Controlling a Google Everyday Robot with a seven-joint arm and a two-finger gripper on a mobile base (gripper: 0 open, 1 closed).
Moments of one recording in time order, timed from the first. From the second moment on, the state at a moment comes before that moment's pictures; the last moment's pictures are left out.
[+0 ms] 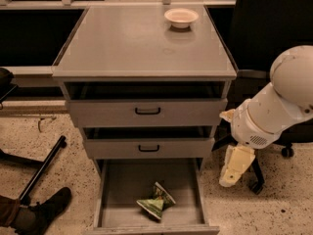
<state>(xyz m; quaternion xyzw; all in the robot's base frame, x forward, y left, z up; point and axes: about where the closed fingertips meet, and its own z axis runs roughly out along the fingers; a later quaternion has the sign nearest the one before) 0.439 -0.173 0.785 -0.62 0.76 0.06 0.16</state>
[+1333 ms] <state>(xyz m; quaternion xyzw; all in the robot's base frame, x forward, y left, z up) 0.491 -0.134 0.601 -0.58 0.78 0.11 0.22</state>
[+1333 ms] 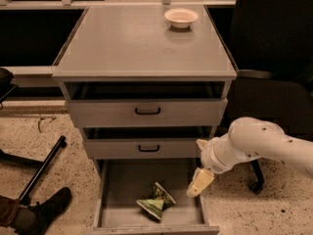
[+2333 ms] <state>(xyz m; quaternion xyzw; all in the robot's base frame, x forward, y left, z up) 0.490 -0.119 0.485 -0.58 0.77 0.14 0.22</state>
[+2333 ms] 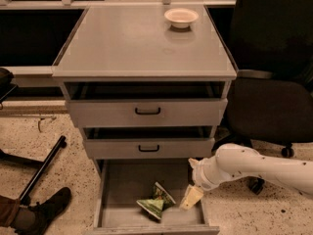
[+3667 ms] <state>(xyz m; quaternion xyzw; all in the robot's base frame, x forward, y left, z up) 0.484 -0.061 0.393 -0.60 0.73 0.24 0.23</state>
